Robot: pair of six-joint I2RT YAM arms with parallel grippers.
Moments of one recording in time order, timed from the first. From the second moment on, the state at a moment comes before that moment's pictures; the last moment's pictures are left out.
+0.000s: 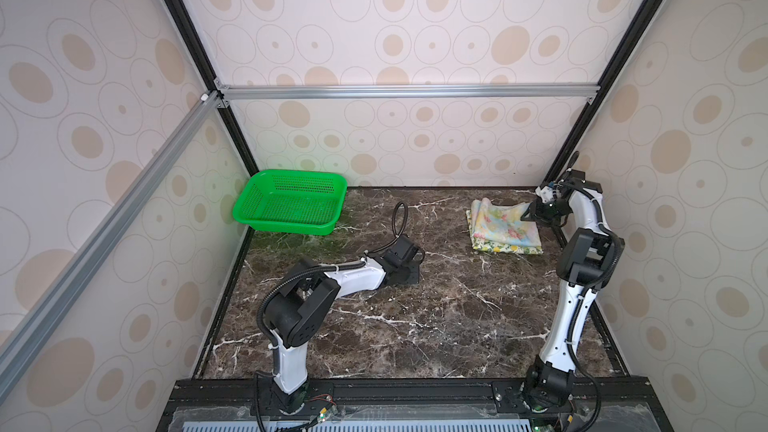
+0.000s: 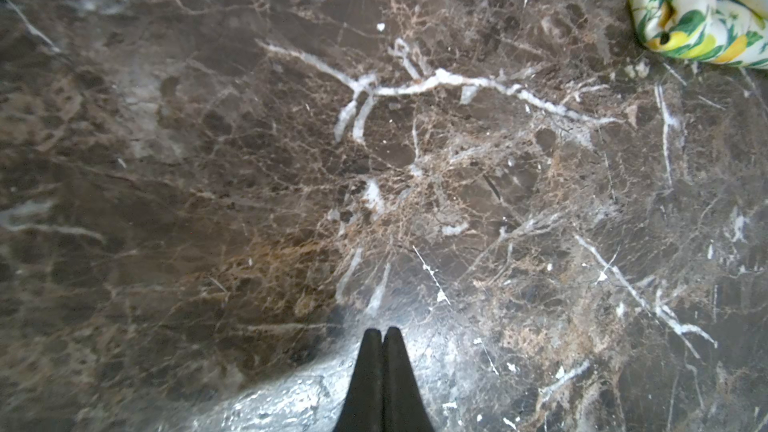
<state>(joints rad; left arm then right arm) -0.75 1.87 1.14 -0.21 -0.03 -0.66 -0.35 2.44 2.30 -1.14 -0.43 -0.08</state>
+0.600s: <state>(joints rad) -0.75 1.78 1.09 -0.15 -0.08 -0.67 -0.37 2.05 1.80 -0.83 -0.26 0.06</state>
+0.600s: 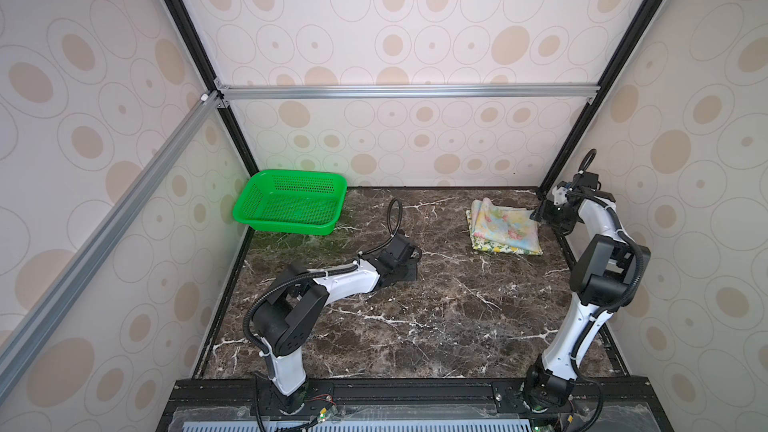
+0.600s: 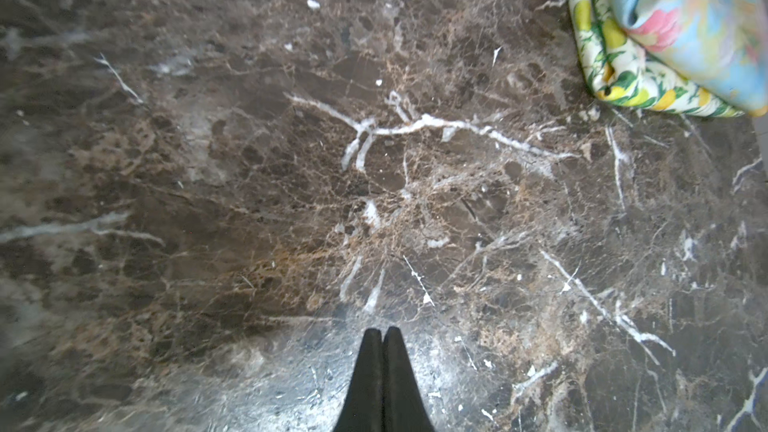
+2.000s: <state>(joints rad) -0.26 1.57 0.31 0.96 -0.78 0.09 0.14 1.47 0.52 0.39 0.29 0.01</state>
